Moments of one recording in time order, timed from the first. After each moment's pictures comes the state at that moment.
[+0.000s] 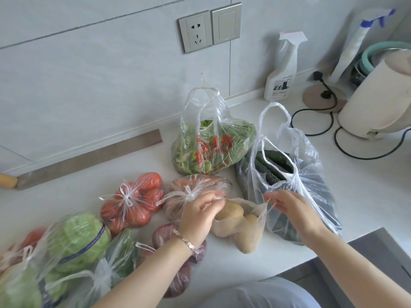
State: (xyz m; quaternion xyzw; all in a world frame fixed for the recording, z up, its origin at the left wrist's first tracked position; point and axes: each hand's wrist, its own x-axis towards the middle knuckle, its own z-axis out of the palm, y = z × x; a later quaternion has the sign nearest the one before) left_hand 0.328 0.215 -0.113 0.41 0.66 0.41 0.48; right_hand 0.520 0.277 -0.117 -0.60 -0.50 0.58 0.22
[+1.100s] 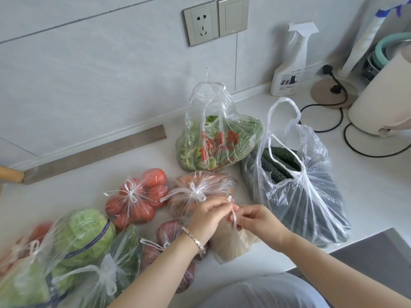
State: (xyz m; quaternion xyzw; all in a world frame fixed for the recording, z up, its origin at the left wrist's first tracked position) left_hand 0.325 0.220 -0.139 0.41 0.62 0.41 0.53; right_hand 0.468 0.259 -0.162 -0.38 -0.50 0.75 0.20
